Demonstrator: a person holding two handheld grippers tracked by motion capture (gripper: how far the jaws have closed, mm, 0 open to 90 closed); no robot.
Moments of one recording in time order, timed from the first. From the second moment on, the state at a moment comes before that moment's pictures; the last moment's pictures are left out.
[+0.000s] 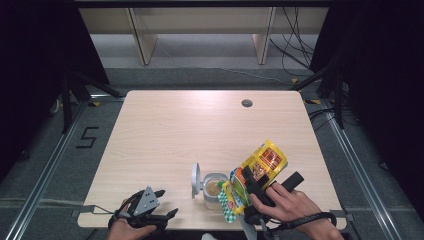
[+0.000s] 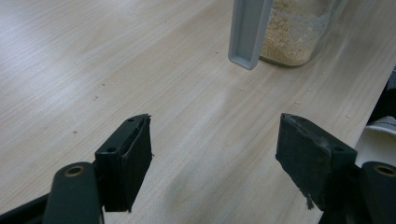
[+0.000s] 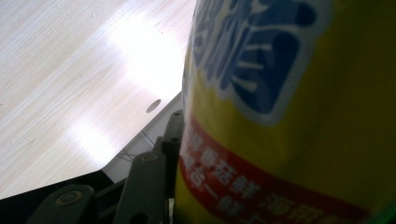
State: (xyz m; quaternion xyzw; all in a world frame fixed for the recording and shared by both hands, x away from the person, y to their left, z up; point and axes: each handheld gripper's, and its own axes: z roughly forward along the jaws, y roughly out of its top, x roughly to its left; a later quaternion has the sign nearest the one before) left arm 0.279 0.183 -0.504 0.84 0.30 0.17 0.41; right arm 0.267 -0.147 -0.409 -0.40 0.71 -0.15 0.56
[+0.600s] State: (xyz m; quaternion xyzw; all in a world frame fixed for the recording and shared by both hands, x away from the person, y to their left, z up) left arm 0.279 0.182 -0.505 0.84 0.30 0.17 0.42; right arm 0.266 -0.148 -0.409 -0.40 0.71 -0.15 0.56
